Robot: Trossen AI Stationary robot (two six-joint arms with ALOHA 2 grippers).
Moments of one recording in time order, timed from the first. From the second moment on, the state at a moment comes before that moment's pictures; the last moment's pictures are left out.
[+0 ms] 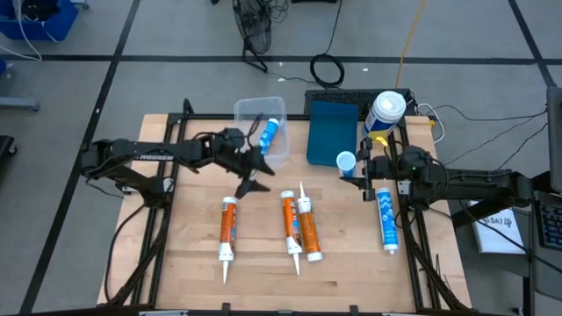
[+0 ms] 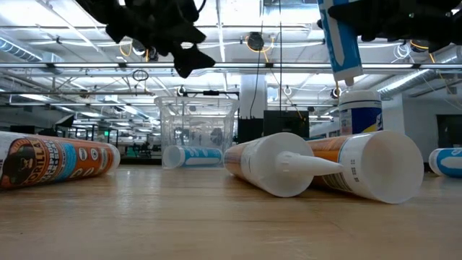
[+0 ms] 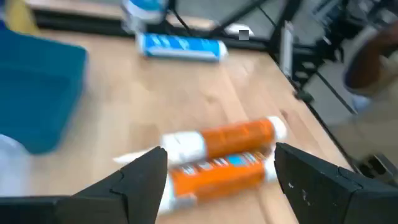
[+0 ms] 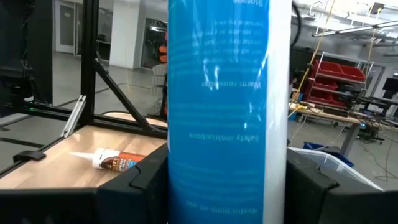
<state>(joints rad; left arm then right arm) 0.23 1.36 0.88 -0.01 0.54 0.02 -0.21 0.64 0.33 0.43 -0.23 -0.16</state>
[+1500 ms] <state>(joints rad) 0.16 0.67 0.33 0.31 0.13 -0.22 -0.21 0.71 0.33 0.47 -0.18 -0.14</state>
